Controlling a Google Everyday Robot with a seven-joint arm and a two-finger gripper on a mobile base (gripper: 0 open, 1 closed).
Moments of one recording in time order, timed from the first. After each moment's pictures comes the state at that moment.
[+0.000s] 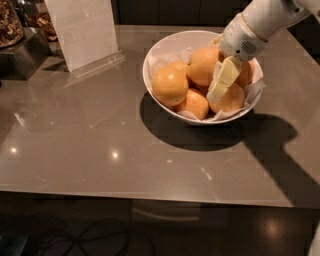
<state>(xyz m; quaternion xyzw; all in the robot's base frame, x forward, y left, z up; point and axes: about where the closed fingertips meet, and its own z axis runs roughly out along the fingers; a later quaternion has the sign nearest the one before) 0.613 -0.126 0.916 -0.65 0.71 0.14 0.24</state>
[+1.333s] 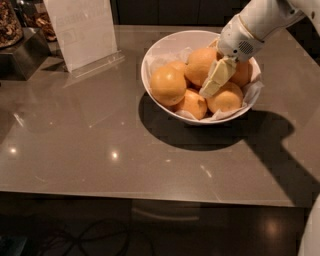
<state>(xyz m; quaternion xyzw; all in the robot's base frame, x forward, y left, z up) 0.622 -0.119 0.911 -0.65 0.71 0.15 0.24</state>
